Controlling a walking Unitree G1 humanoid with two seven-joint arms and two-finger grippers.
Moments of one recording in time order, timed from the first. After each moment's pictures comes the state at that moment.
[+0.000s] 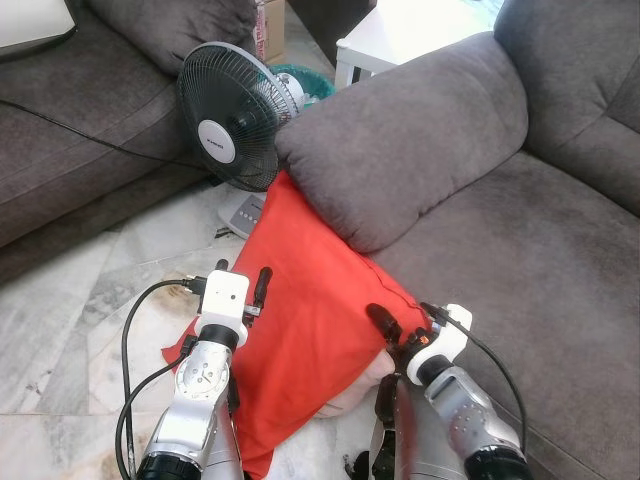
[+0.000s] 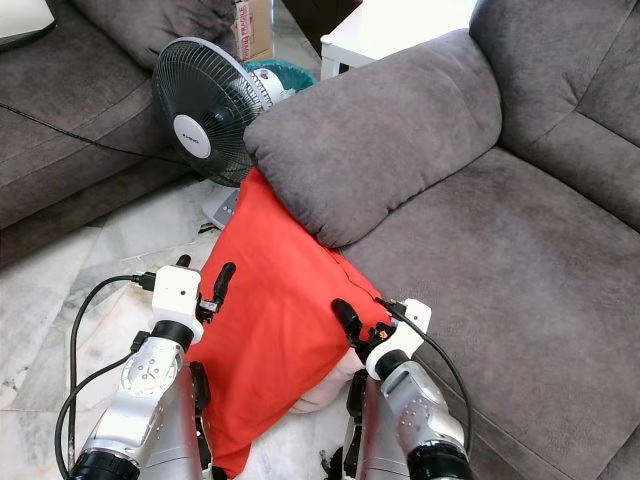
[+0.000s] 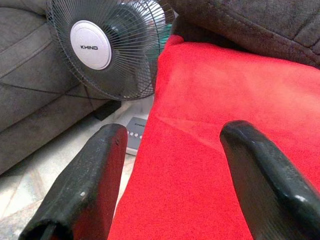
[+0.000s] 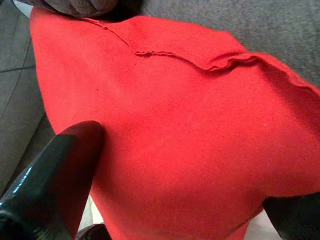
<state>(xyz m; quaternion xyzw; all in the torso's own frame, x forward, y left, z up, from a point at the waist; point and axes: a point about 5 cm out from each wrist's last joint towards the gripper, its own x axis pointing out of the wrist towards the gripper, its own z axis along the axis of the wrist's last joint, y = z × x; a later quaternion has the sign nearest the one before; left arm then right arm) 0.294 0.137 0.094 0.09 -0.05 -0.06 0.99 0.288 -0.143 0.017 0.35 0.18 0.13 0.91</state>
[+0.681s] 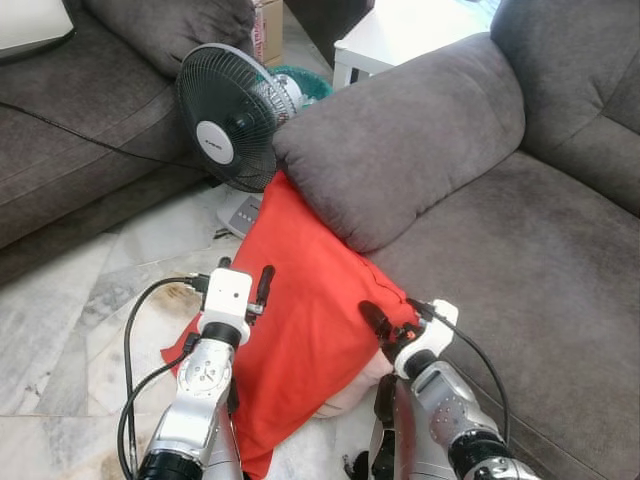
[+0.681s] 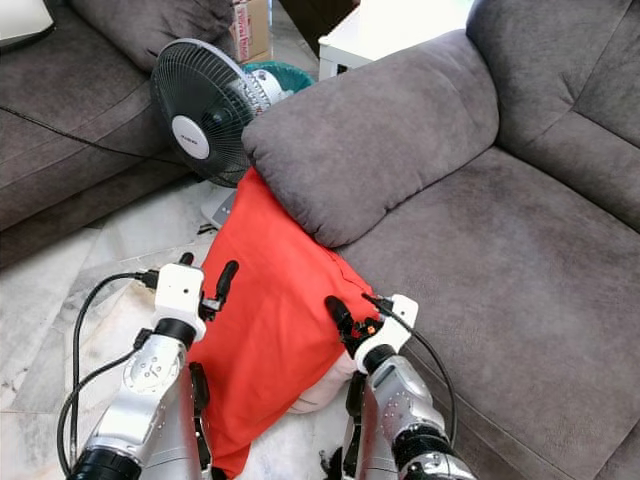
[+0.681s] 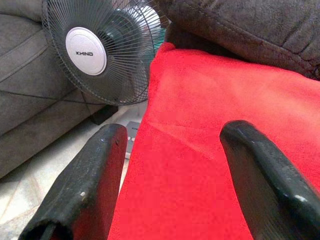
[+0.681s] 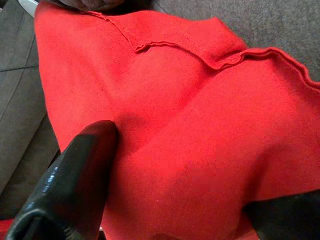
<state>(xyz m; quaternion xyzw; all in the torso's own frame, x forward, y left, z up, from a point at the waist) 0.296 0.135 0.096 0.10 -0.06 -0.06 0.99 0.297 -0.131 0.013 0.35 0.18 0.13 0.91</state>
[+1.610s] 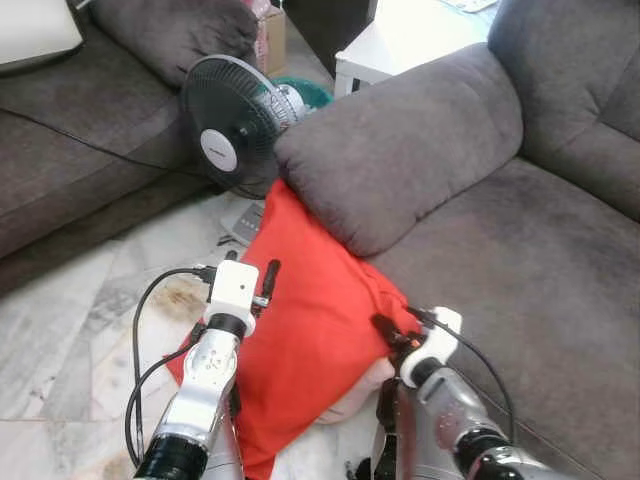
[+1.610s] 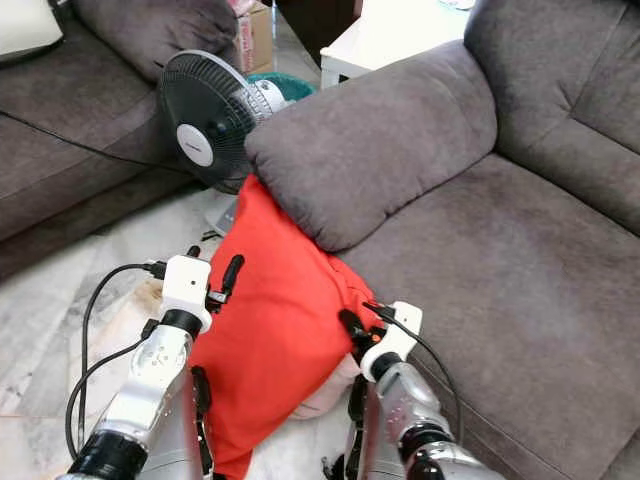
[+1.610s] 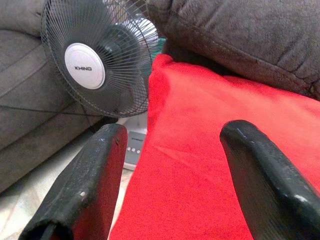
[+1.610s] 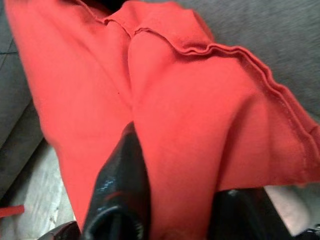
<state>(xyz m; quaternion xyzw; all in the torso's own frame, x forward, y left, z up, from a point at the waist) 0.308 0.130 0.099 0.10 -0.06 -0.08 0.99 0.291 -0.148 -0.001 0.31 0.20 0.11 0.92</state>
